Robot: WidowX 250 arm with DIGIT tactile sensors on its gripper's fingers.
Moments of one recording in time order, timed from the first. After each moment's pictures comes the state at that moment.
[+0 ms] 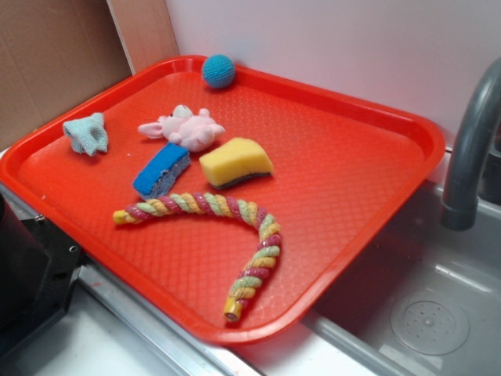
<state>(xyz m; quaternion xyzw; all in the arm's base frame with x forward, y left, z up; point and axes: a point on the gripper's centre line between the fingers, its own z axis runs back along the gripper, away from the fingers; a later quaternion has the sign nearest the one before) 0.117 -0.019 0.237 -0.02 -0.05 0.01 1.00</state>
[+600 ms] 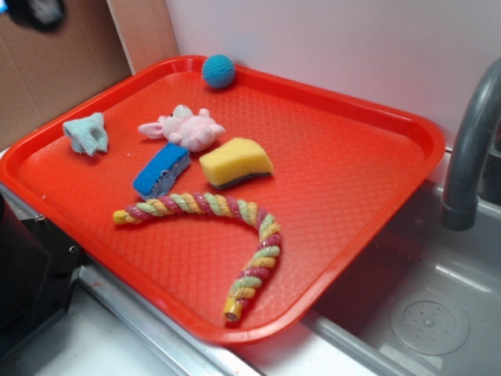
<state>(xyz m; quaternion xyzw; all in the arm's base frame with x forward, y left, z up) 0.141 0.021 0.175 0.04 0.04 0.13 0.99</state>
